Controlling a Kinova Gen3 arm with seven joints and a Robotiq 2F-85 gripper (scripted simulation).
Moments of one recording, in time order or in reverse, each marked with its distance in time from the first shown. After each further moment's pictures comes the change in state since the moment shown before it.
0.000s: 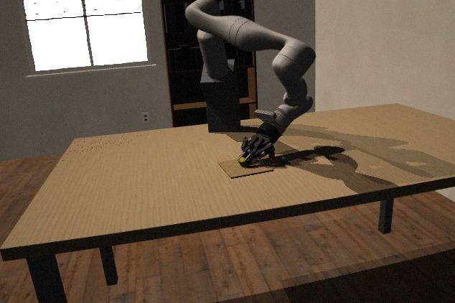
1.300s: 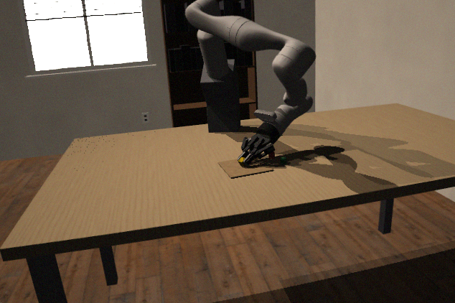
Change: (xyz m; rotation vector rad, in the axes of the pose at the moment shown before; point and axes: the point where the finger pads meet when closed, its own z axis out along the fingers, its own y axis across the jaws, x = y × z) arm 0.000 0.000 0.000 0.000 0.000 -0.001
